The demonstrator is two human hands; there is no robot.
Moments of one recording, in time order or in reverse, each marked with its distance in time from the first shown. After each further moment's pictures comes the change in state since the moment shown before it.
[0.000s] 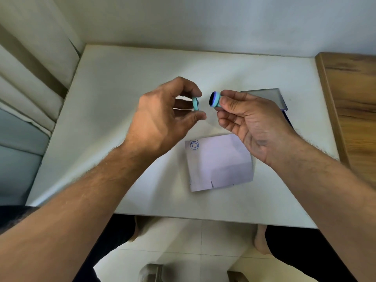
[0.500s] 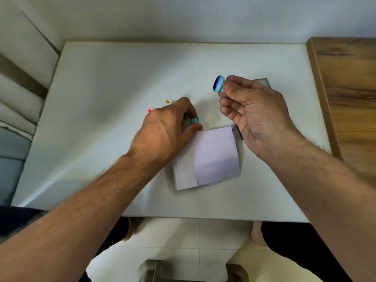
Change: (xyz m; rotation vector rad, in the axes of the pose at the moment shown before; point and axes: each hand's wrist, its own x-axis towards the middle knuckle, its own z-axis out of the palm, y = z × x) left_hand -0.005 -0.008 0.040 0.457 -0.158 -0.035; right_hand 0.007 -0.003 -0.023 0.091 0.147 -0.096
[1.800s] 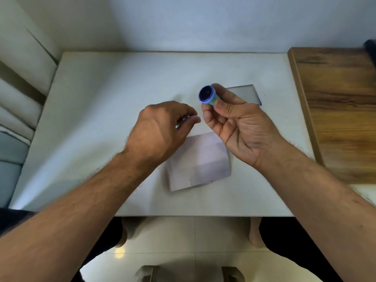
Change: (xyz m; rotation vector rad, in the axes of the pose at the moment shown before) left_hand 0.000 0.014 -0.012 -0.083 0.134 0.181; right_hand -0.016 0.001 -0.015 0.381 -0.348 0.199
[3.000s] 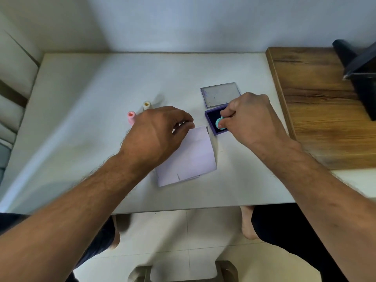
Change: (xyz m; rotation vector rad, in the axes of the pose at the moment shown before) left_hand -0.009 0.011 0.009 0.021 -0.058 0.081; right_hand -0.004 -0.030 -0.036 -1.886 0.444 -0.286
